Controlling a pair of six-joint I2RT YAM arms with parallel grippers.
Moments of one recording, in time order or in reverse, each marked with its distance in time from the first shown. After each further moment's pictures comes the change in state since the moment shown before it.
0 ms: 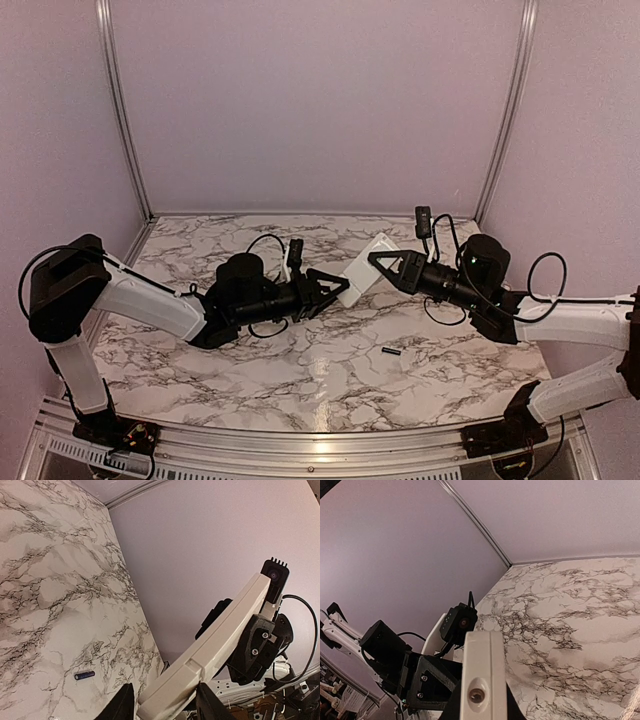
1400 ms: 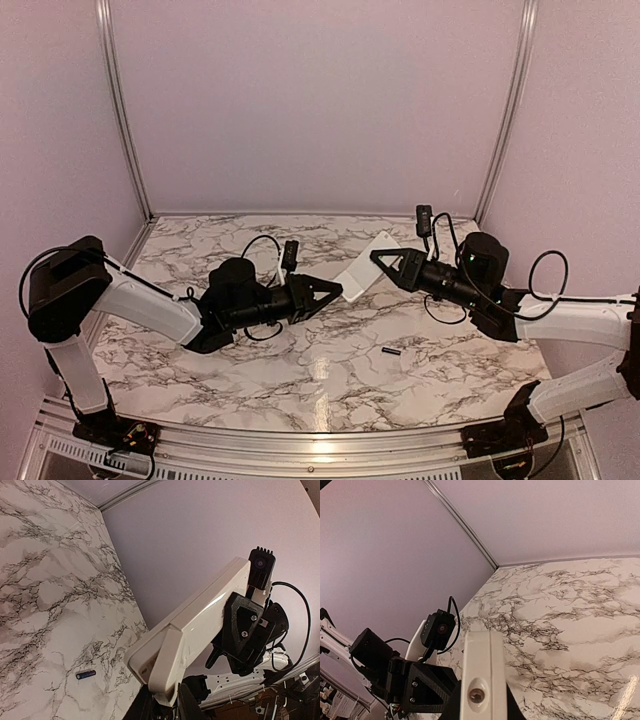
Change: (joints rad) left arm 0.003 -0.006 -0.053 0.085 0.026 0.029; right arm -0.012 0.000 0.016 -0.051 0.066 -0.032
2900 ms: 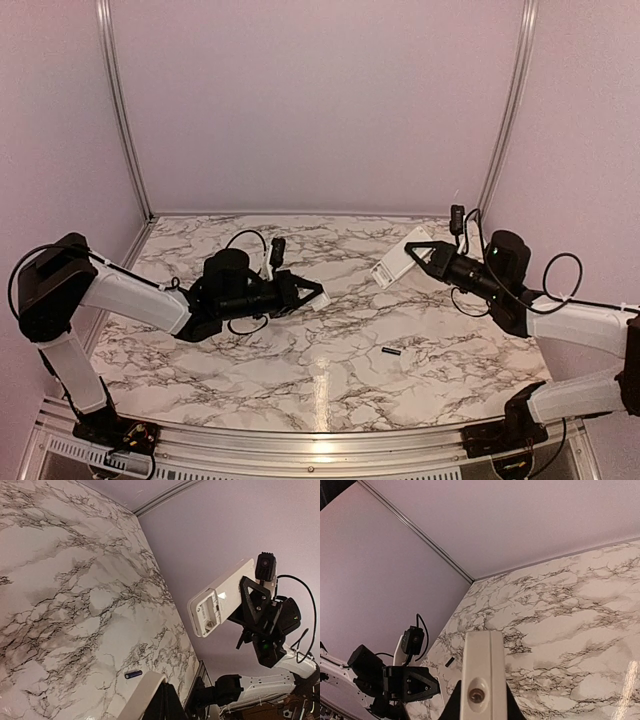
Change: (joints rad) left arm 0.088 -0.065 -0.047 -0.145 0.009 0.108; right arm -0.275 -0.050 -0.064 -0.001 -0.156 0.100
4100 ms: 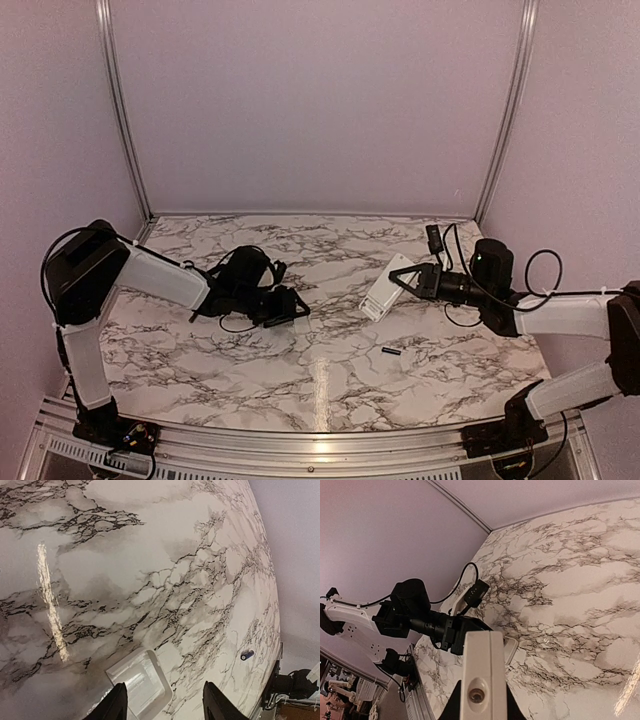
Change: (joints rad) left arm 0.127 0.213 0.235 -0.606 0.058 0.201; right arm -0.001 0.121 -0.024 0.003 -0.249 -0.042
